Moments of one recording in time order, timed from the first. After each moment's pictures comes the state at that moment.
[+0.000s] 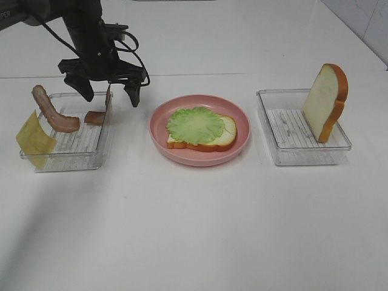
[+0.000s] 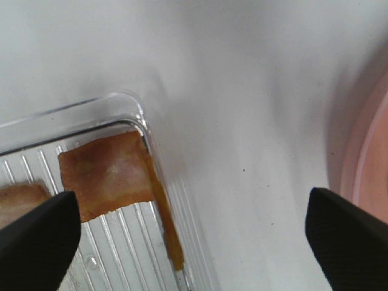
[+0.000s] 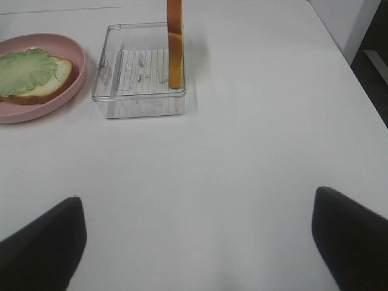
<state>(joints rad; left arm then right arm) -0.30 2.52 -2.31 -0.02 1.21 -0.12 -0.01 0.00 -0.46 0.00 1.11 0.01</state>
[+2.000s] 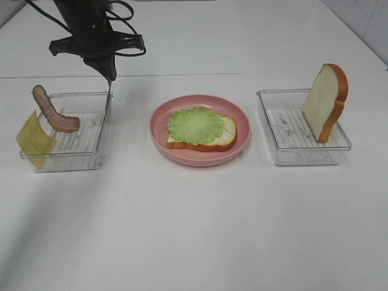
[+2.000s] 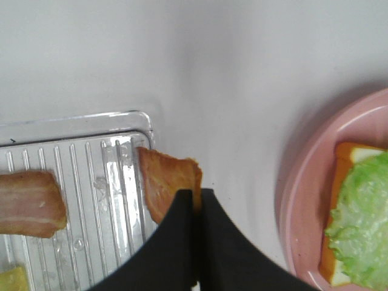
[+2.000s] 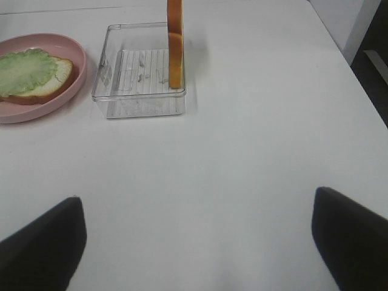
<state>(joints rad) -0.29 2.41 -2.32 -0.06 1.20 -0.26 -0.01 0.00 -0.46 0.00 1.11 0.01</state>
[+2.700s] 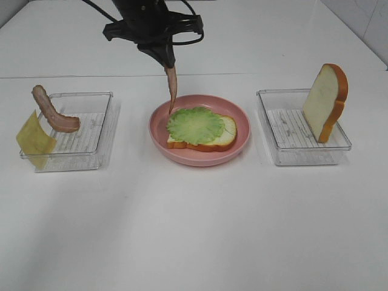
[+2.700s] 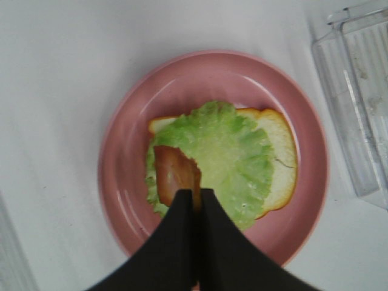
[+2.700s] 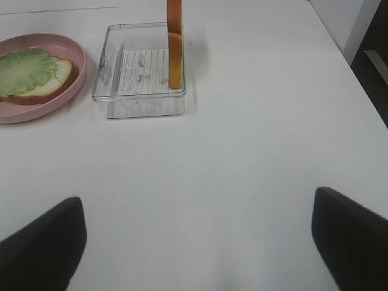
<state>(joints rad) -0.48 2.35 -2.32 -0.16 1.14 -0.19 -0.01 0.00 -0.46 0.00 1.11 0.01</state>
